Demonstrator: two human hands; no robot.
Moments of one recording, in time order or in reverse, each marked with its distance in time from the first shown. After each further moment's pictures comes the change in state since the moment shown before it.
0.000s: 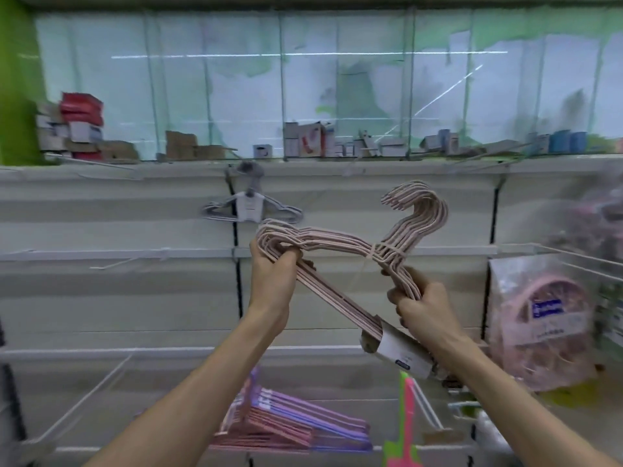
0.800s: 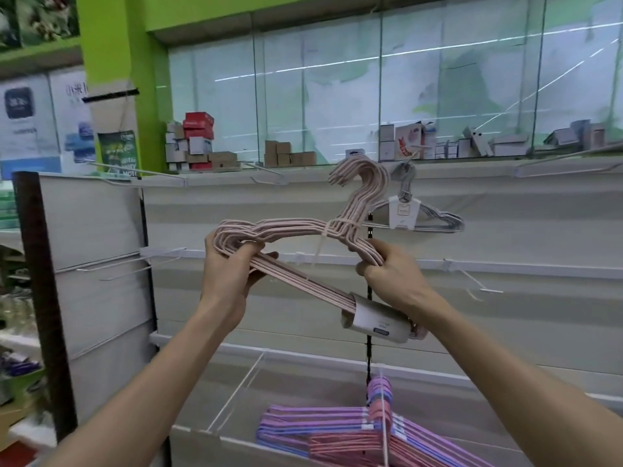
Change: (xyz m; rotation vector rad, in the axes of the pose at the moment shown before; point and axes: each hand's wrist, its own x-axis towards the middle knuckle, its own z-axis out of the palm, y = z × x) left_hand 0.114 0.126 -0.341 0.022 0.172 0.109; right_hand 0.041 -0.158 0.335 -0.077 -0.310 -0.271
